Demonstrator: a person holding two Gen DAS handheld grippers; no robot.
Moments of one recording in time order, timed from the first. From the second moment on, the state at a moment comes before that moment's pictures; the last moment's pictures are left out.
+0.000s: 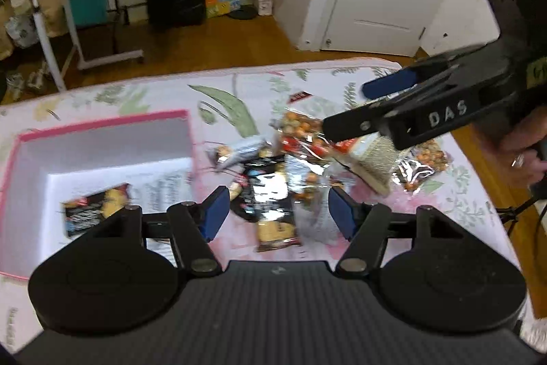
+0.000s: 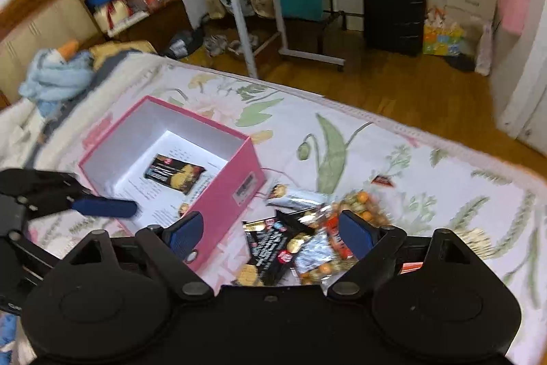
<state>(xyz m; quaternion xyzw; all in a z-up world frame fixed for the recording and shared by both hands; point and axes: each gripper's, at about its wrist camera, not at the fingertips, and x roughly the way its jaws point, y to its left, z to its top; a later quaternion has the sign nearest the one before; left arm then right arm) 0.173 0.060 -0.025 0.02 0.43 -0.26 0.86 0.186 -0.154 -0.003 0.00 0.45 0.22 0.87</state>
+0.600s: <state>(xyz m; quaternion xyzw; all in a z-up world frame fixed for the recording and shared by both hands) 0.176 0.006 -0.155 0.02 0.44 -0.20 0.87 0.206 -0.173 -0.139 0.15 0.50 0.25 0.82</state>
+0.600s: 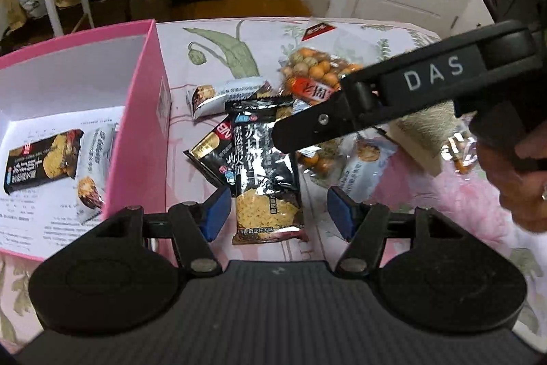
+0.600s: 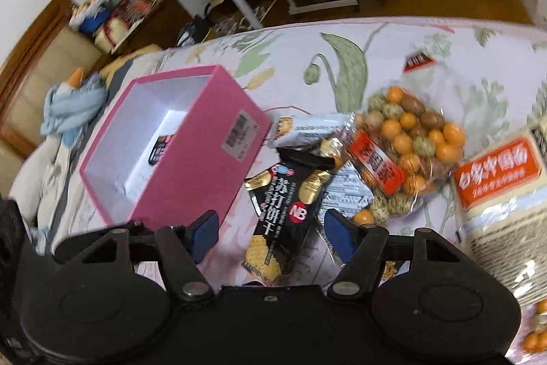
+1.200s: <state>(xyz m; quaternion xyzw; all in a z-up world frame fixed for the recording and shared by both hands) 0.185 -0.015 -0.204 0.04 0.44 -0.16 0.88 0.208 -0.166 -0.189 0.22 0.50 0.25 0.80</state>
